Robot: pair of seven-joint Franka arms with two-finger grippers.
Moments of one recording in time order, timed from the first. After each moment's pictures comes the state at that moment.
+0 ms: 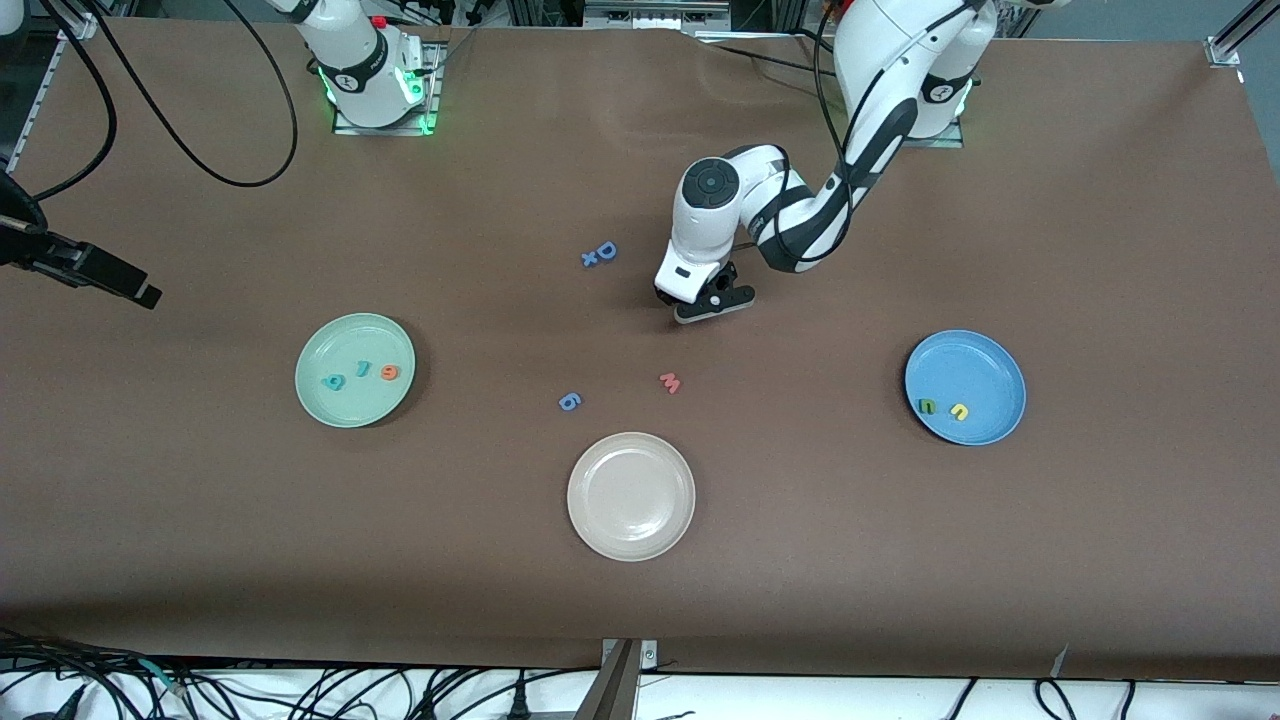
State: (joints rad) left arm -0.44 0.60 -0.36 -2.00 0.34 2.55 -1.33; right arm 0.08 0.13 -0.11 -1.46 0.07 1.63 0.24
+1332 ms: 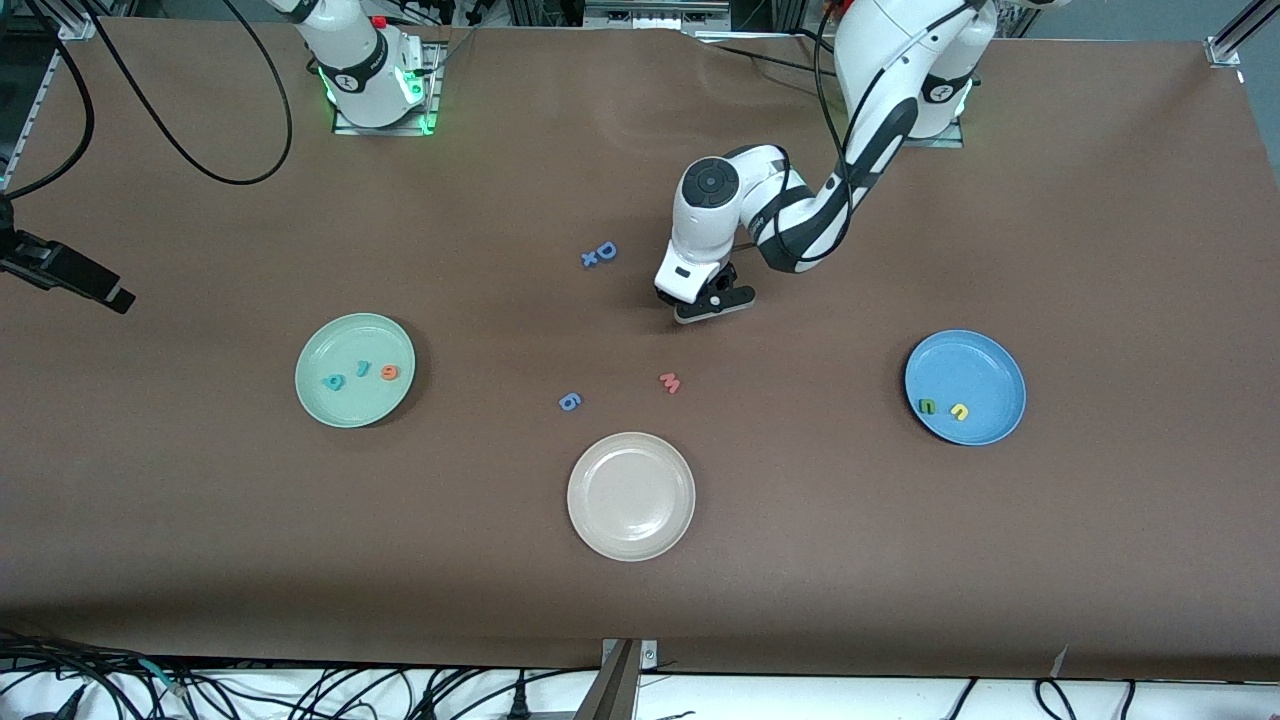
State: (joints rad) left arm -0.43 0.60 -0.35 -2.00 0.35 2.55 -1.32; right arm 0.07 0.12 -0.13 -1.46 0.06 1.66 0.24
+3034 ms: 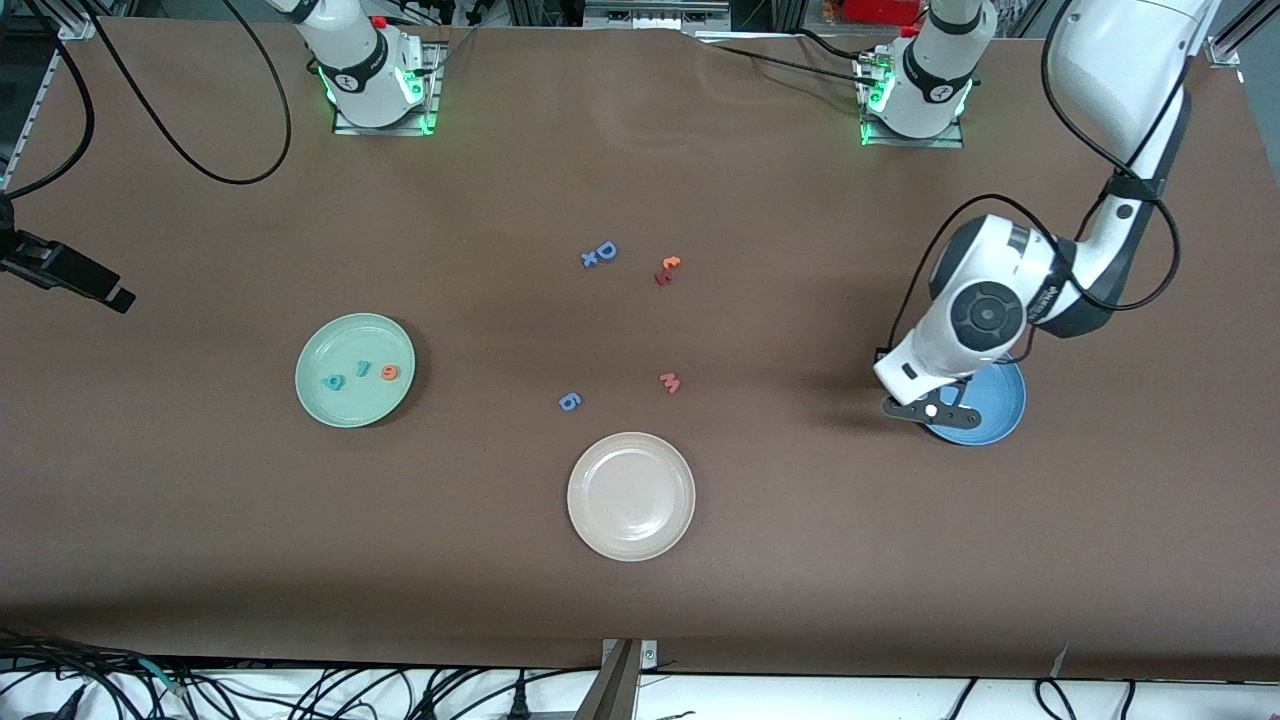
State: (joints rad) left arm 0.12 0.46 -0.35 -1.90 0.33 2.13 -0.19; right arm 0.07 0.12 -0.13 -1.46 0.06 1.66 0.24
